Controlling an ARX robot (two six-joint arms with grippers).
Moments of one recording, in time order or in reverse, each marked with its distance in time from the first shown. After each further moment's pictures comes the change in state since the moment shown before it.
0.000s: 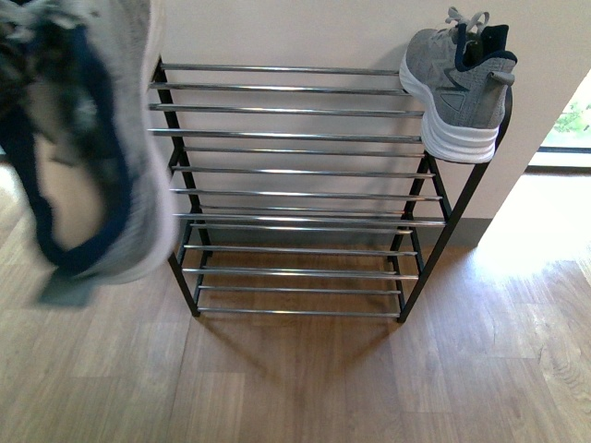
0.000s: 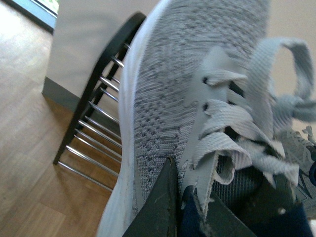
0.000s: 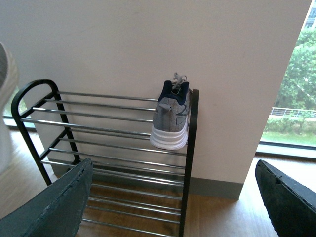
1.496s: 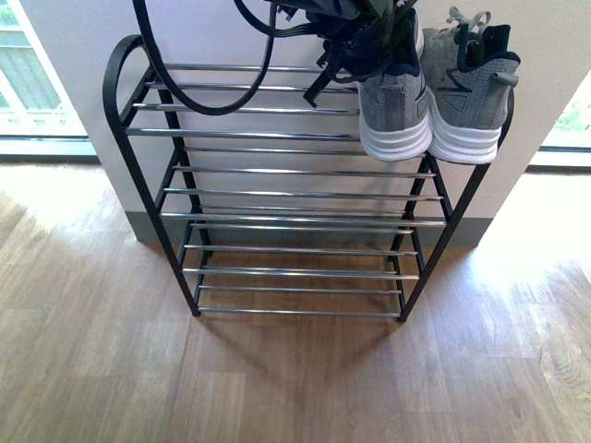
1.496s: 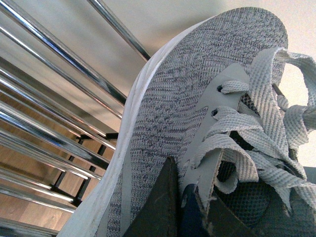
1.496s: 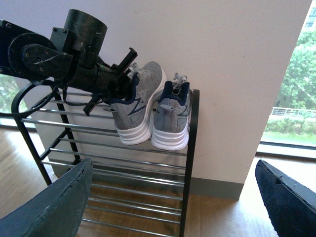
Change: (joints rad) left arm -0.062 1.140 1.576 -0.566 0.280 -0.344; right arm 0.000 0.000 0.000 0.000 0.000 0.000
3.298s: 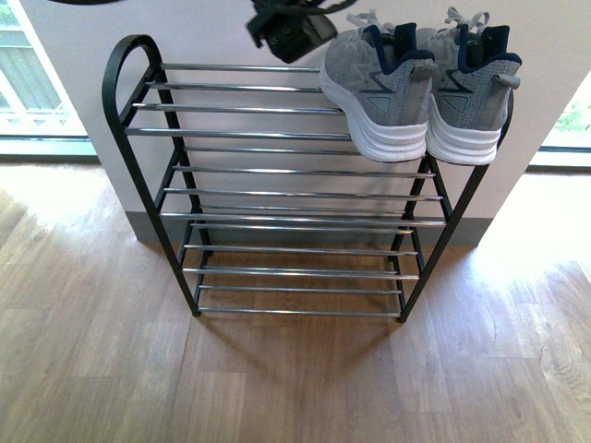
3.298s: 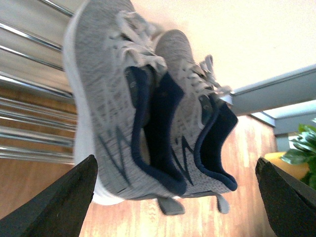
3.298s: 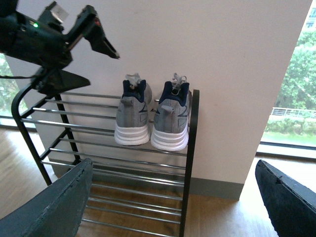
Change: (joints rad) left arm 0.010 -0.540 -0.608 0.082 0.151 0.309; right arm 0.000 0.000 0.000 0.000 0.000 0.000
